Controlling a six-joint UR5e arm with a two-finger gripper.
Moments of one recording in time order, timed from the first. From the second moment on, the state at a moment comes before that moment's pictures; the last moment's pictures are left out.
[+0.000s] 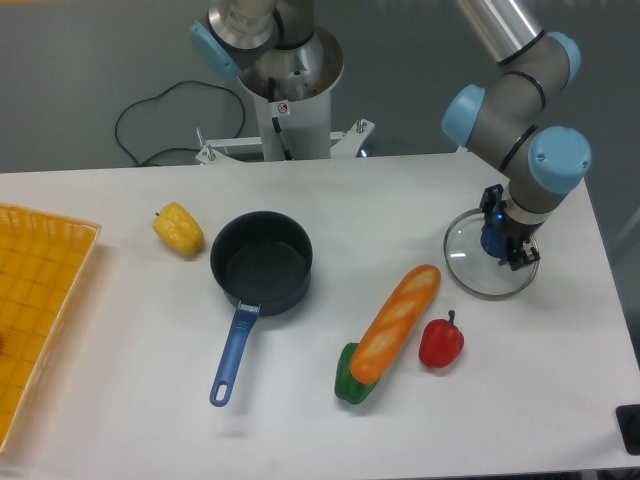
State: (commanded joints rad) arm 2.89 -2.06 -1.67 -1.06 1.63 2.06
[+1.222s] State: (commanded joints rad) arm 2.89 -2.07 -1.67 -1.05 1.65 2.06
